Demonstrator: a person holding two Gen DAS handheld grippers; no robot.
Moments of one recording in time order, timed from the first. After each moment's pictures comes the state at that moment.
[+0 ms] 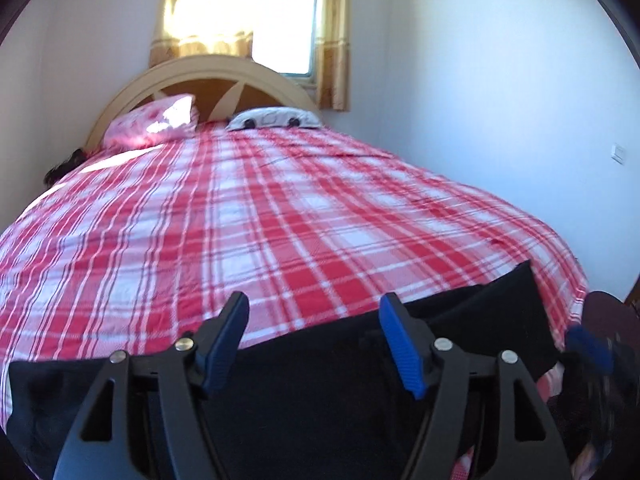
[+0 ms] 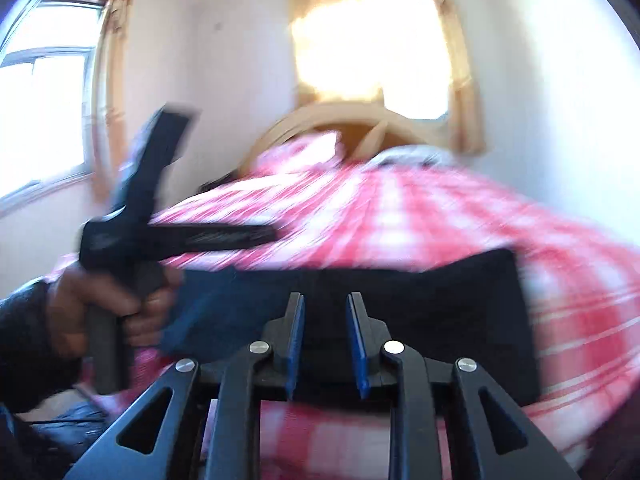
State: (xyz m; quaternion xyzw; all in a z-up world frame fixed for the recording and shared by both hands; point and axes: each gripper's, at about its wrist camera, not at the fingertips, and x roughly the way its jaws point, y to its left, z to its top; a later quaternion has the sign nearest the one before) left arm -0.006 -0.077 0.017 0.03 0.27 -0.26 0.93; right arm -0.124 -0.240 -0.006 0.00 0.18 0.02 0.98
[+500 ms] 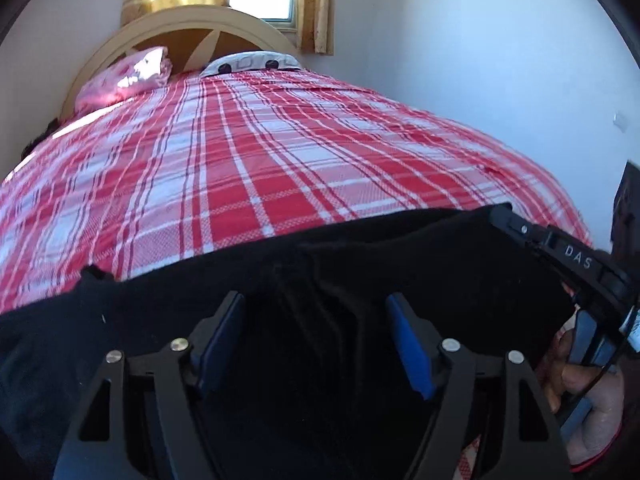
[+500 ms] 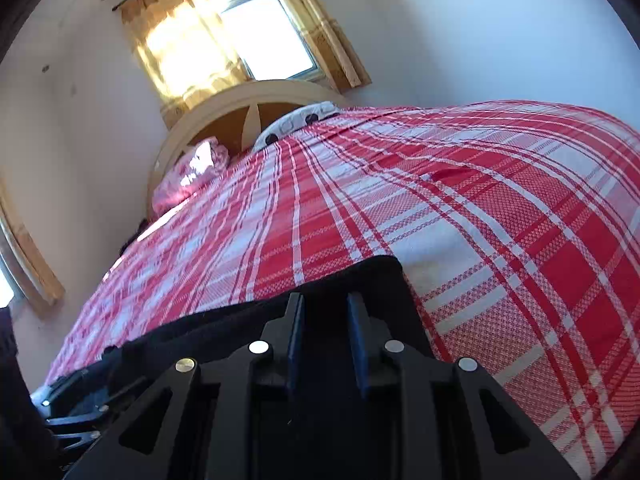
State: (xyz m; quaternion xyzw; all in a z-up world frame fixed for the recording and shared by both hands) left arm 0.000 -0.125 -0.050 0.04 0.36 -0.26 0.89; right arm -0.037 -0.364 -0.080 0.23 0.24 -0.09 0.94
